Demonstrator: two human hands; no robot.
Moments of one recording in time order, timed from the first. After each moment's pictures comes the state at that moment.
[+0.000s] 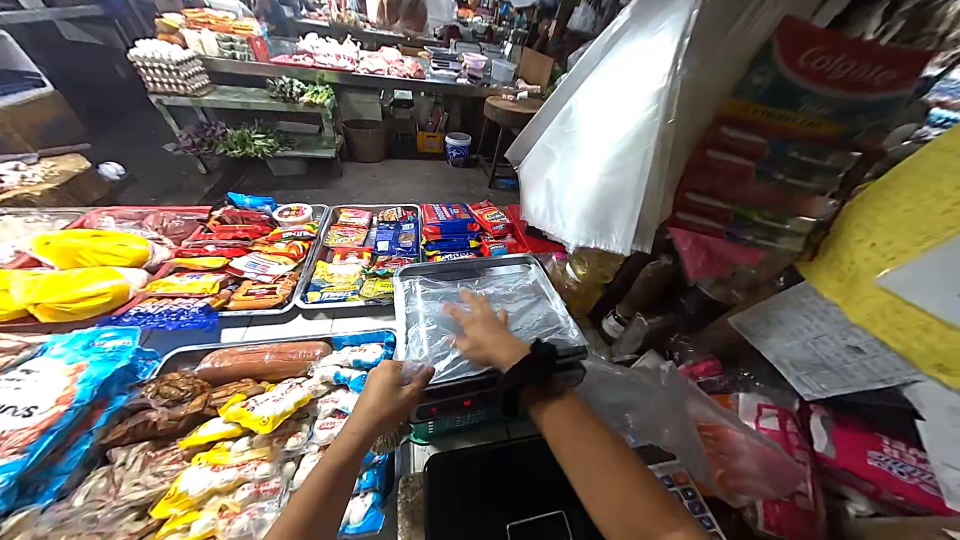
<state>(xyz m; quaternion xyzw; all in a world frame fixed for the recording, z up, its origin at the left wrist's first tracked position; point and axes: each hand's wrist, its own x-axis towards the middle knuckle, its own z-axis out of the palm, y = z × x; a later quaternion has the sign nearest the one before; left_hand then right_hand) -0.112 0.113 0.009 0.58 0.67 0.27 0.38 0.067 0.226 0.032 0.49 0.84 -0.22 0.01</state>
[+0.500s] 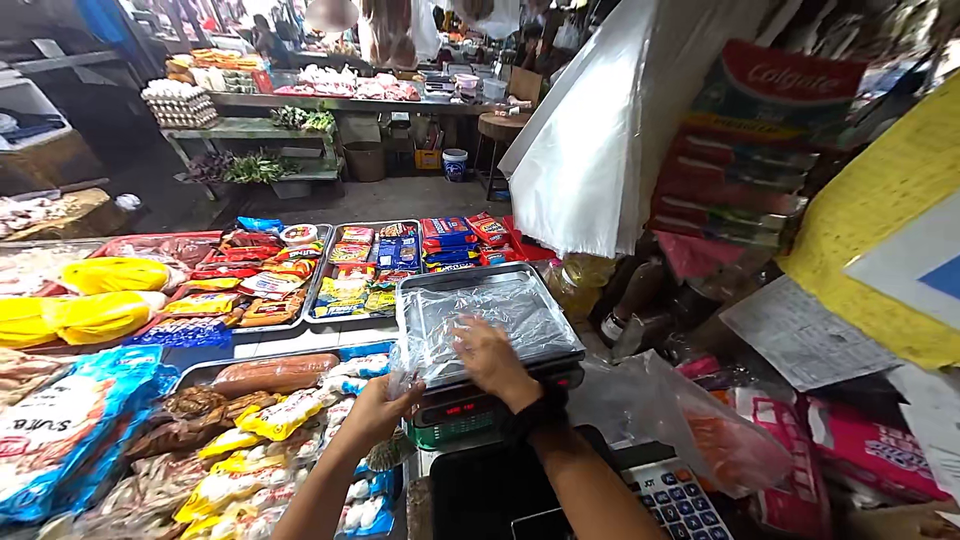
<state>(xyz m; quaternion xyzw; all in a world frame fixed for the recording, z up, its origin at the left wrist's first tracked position) -0.127 0.090 0.002 0.50 0.61 0.36 0.50 0.083 0.178 0.026 0.51 0.82 -0.21 -0.15</state>
